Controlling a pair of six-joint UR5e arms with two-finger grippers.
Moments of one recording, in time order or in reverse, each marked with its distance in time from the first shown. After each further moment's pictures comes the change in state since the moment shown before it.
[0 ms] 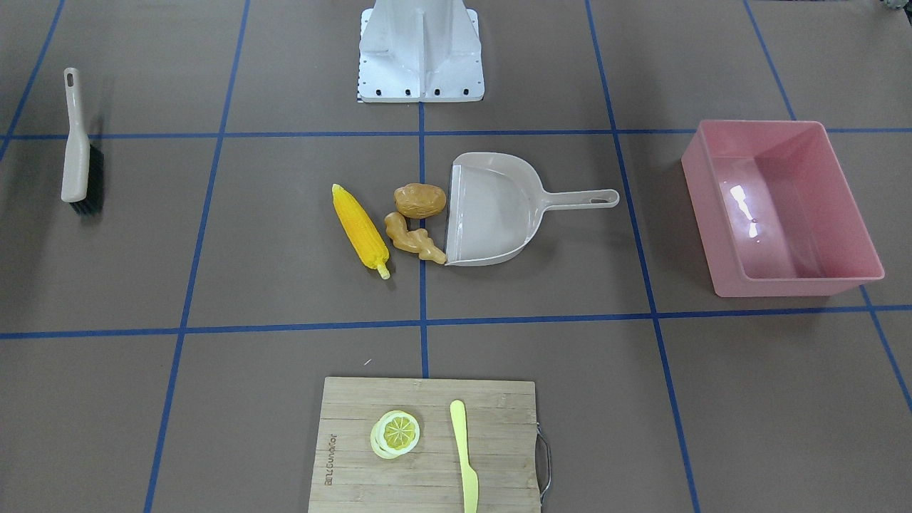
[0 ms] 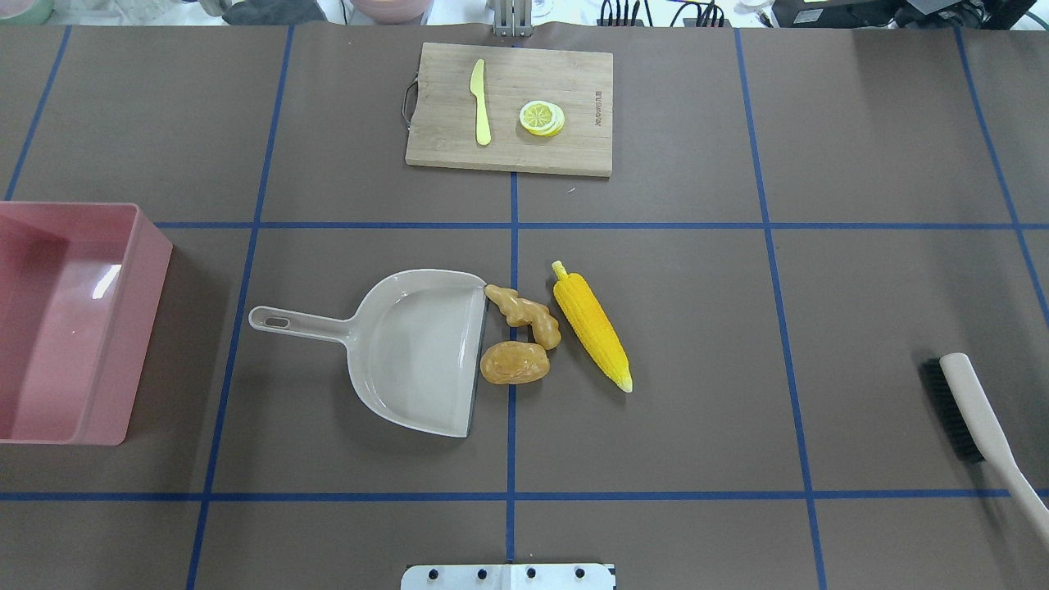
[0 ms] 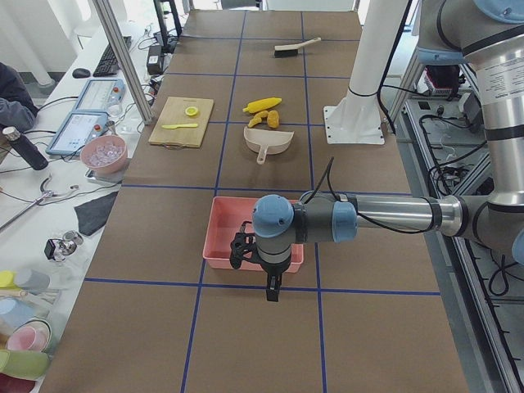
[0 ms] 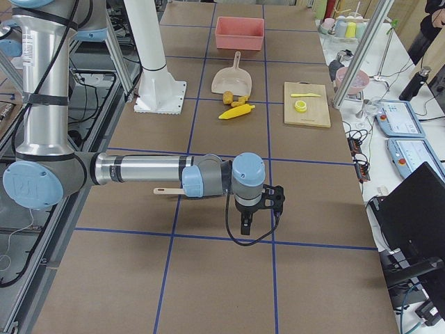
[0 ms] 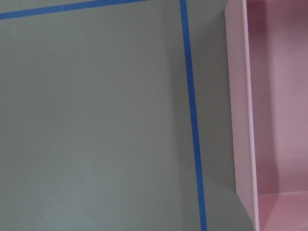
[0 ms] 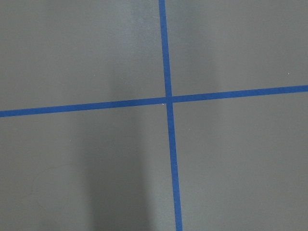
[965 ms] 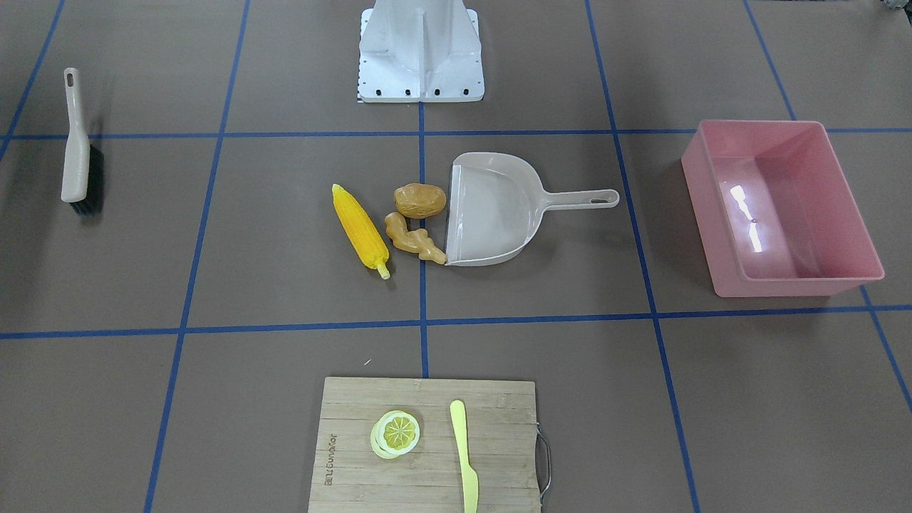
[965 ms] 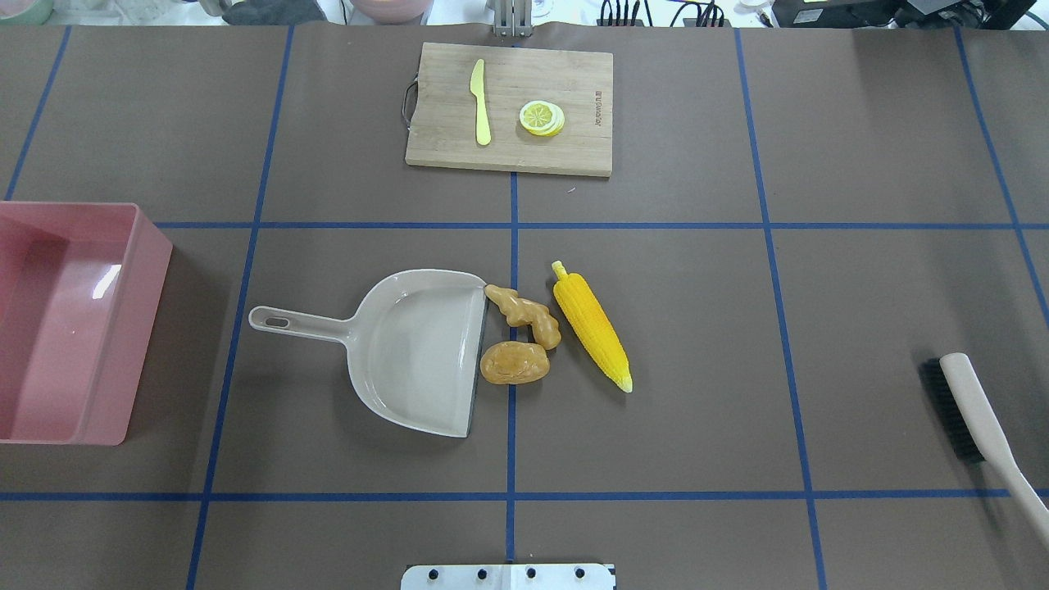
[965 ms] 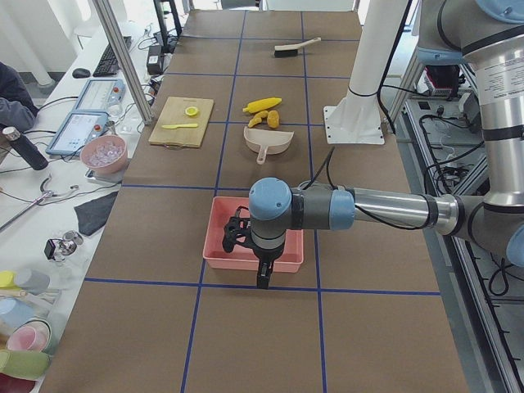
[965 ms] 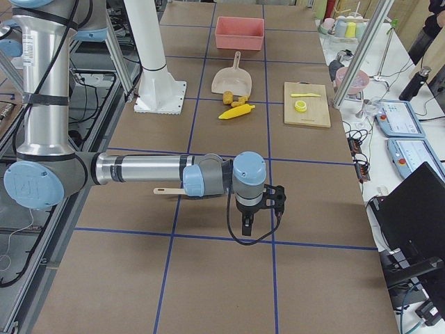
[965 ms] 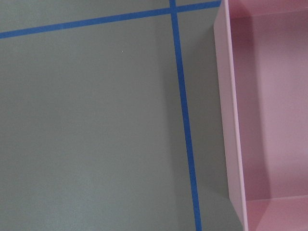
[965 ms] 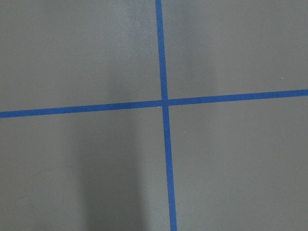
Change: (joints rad) left arm -0.010 -0.039 -0.045 -0.008 -0.005 0.000; right arm 0.000 0.005 0.000 -0.001 -0.019 -0.011
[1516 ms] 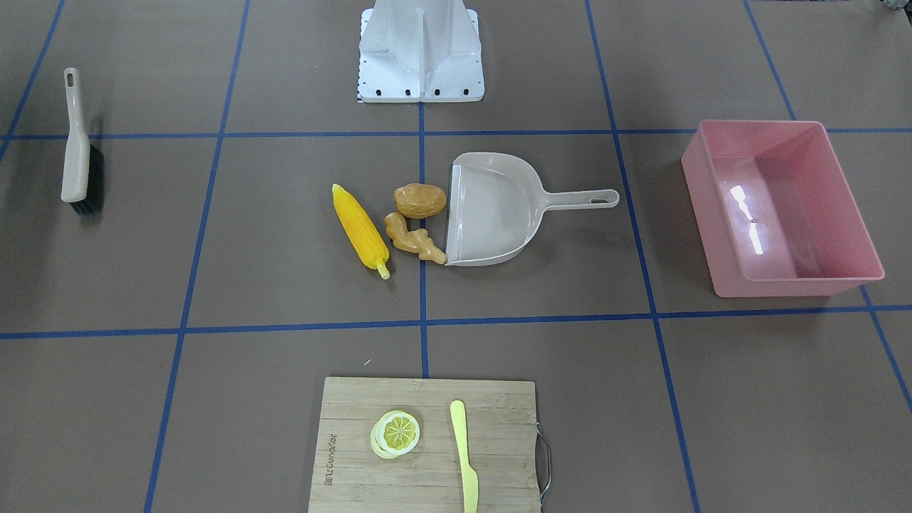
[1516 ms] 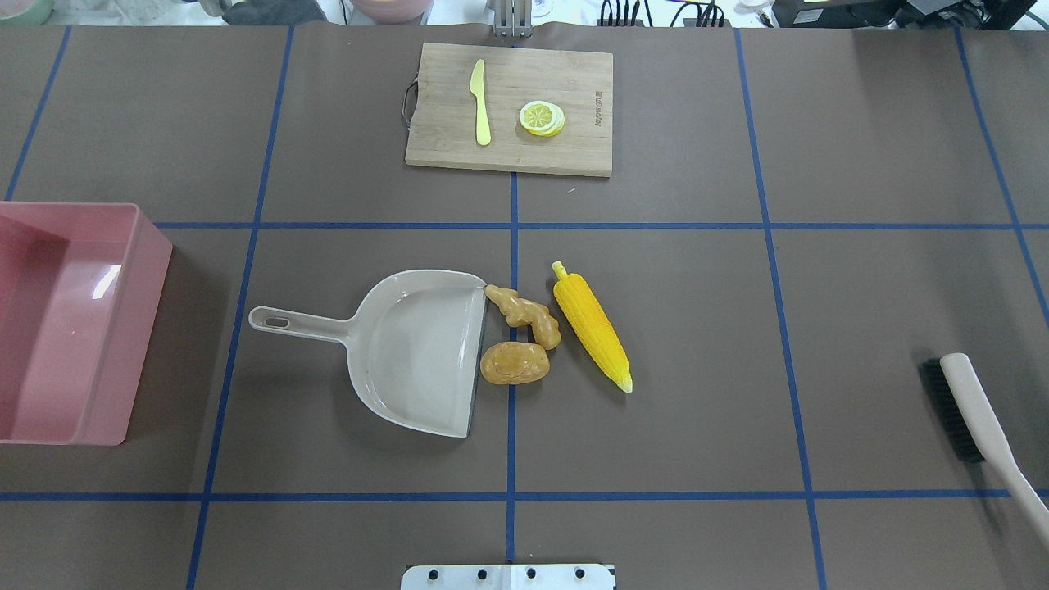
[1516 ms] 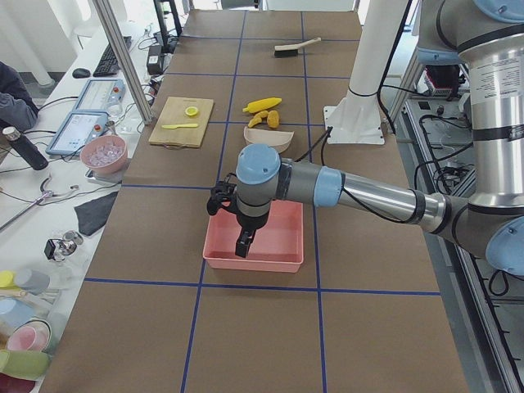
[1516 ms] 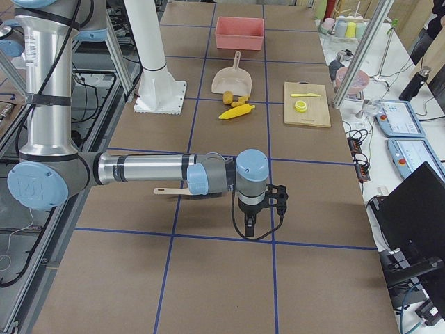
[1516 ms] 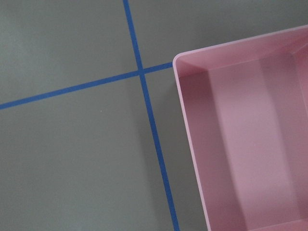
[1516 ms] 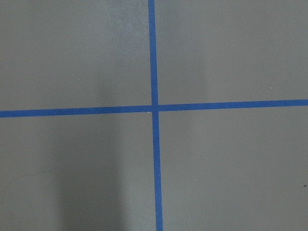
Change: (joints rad) left arm 0.041 -0.087 -0.067 -0.007 -0.051 0.001; right arm -0.040 0.014 -0.008 0.008 -0.082 0.003
